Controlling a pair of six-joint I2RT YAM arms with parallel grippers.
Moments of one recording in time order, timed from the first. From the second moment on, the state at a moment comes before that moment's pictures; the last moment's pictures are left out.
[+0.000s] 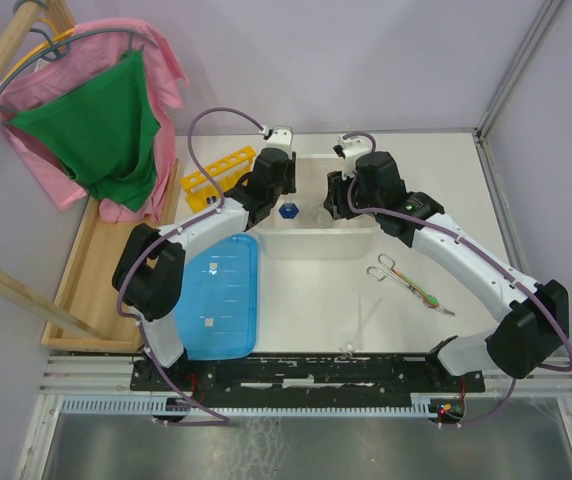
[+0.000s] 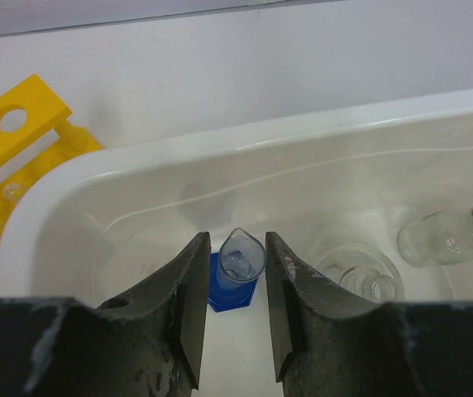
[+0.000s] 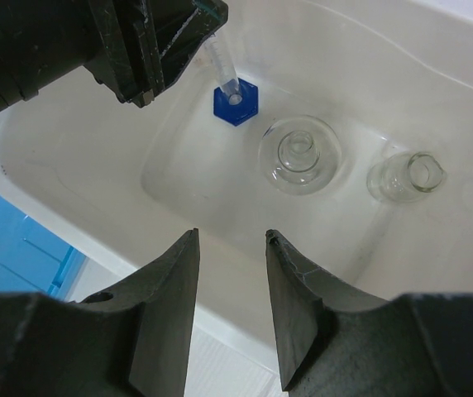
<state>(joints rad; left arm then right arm) -0.61 1.81 1.33 0.08 -0.34 -0.22 0.59 1.40 1.25 -0.40 0.00 0.18</state>
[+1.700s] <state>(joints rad) -0.42 1.67 2.08 -0.77 -0.01 -0.43 -0.02 1.62 1.13 -0.97 -0.05 0.50</state>
